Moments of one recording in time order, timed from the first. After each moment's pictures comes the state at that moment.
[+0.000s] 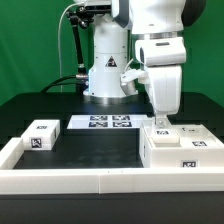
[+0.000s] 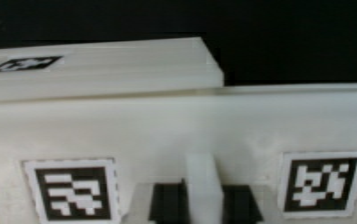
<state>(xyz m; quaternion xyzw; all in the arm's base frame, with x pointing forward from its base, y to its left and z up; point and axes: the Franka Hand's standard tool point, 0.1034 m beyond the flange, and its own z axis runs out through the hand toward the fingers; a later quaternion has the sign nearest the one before) 0.524 0.061 0.057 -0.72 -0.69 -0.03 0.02</state>
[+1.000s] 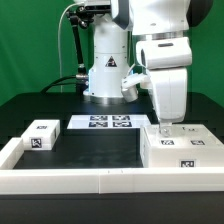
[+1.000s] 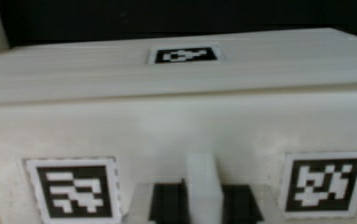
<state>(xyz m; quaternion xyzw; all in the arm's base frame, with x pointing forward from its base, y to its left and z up) 0.572 0.060 0.058 -0.73 -0.68 -0.04 0.02</state>
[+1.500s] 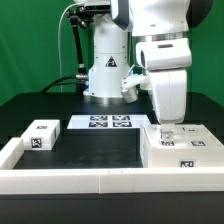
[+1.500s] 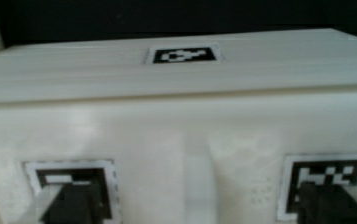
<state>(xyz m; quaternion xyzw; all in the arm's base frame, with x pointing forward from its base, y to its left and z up) 0.572 0.060 0.057 -0.73 -0.68 -0.04 0.03</state>
